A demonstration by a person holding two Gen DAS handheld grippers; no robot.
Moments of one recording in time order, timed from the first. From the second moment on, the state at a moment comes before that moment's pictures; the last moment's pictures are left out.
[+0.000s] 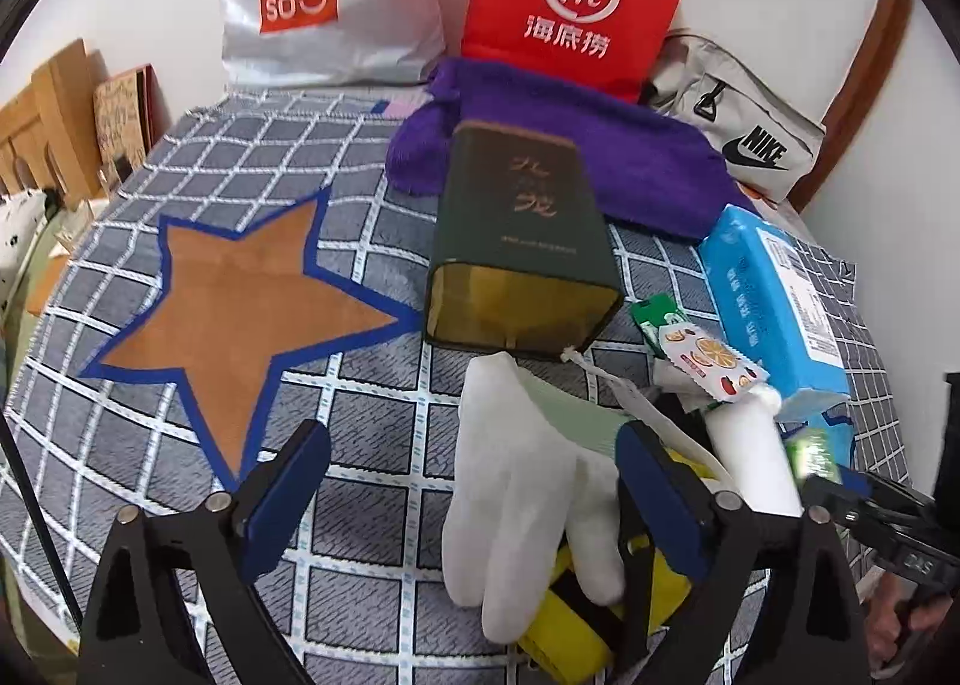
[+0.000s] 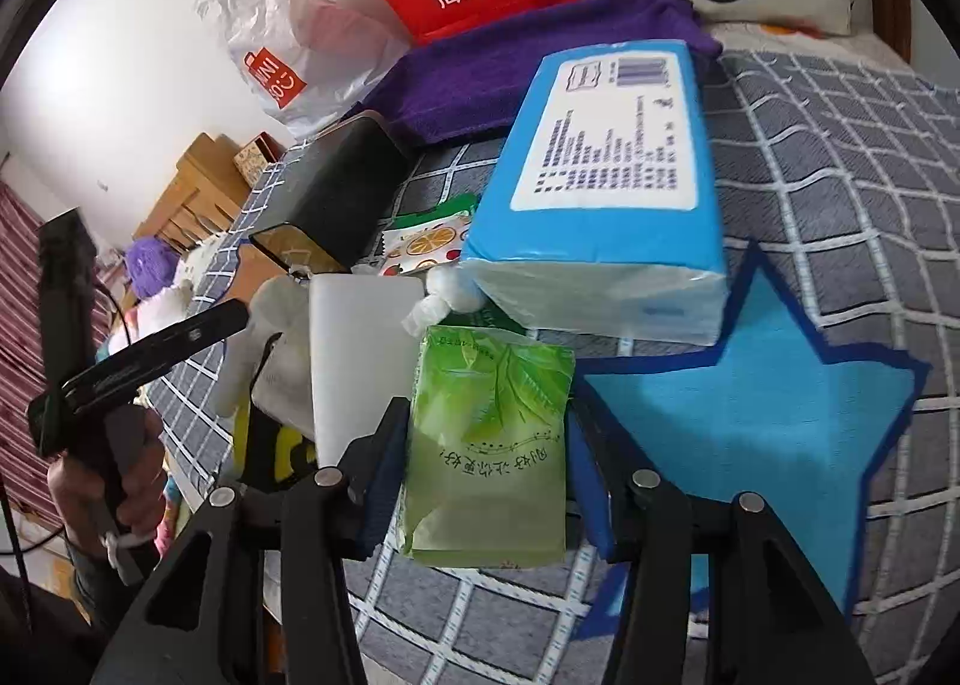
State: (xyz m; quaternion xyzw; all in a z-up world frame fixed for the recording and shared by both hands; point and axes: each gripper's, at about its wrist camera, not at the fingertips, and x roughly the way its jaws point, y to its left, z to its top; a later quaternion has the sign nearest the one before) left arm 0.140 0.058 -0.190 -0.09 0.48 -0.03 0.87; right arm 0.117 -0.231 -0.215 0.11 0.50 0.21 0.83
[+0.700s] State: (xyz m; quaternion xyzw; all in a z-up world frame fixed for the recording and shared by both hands) left arm 0.142 0.060 -0.188 -0.09 0.47 -0.04 0.87; right arm 0.107 -0.232 -0.231 -0.04 0.51 0.12 0.85
